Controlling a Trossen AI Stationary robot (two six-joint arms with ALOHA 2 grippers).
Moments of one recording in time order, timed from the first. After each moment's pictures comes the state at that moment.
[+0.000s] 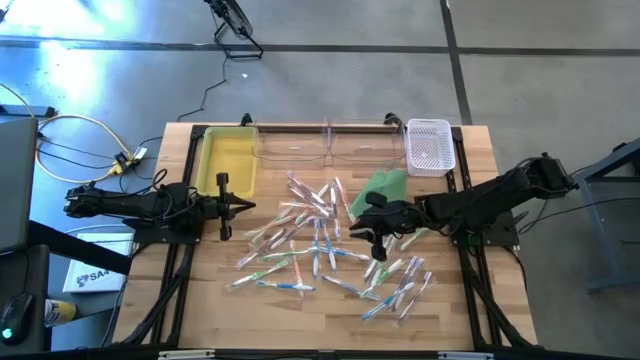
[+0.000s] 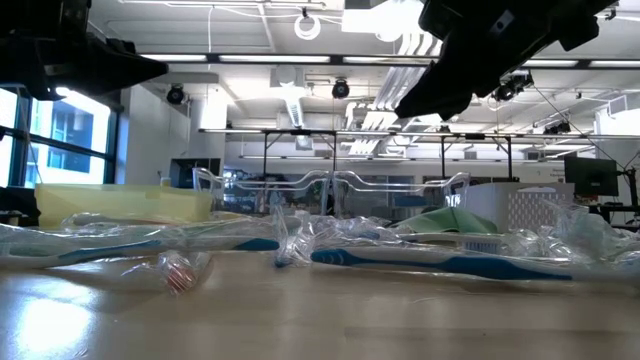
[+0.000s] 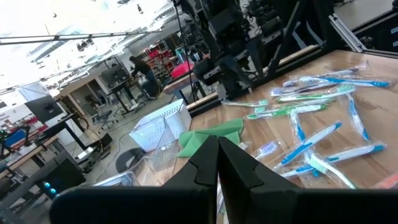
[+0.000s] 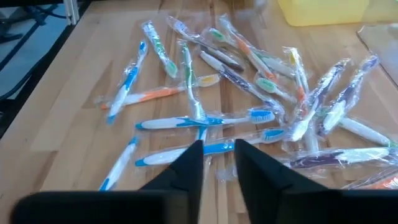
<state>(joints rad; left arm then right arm) -0.06 0.16 0.07 0.17 -0.12 0.50 0.17 1.33 0.67 0.12 0.09 0.18</state>
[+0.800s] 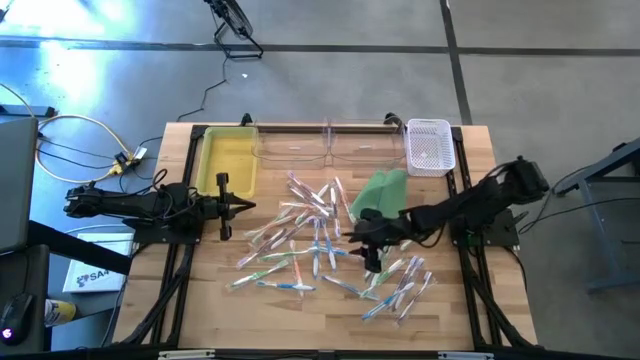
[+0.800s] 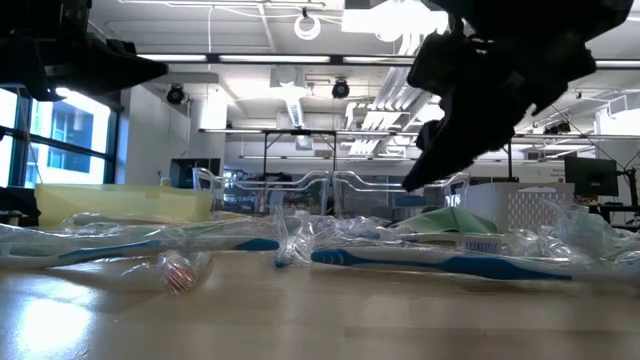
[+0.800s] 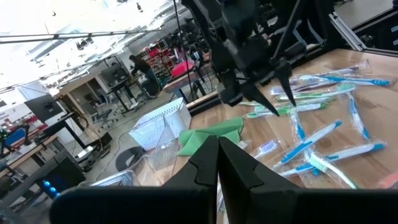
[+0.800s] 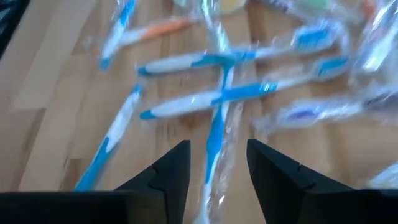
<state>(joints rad) -0.06 0.16 0.07 0.17 -0.12 0.50 0.23 1.57 0.67 0.17 0.04 0.32</state>
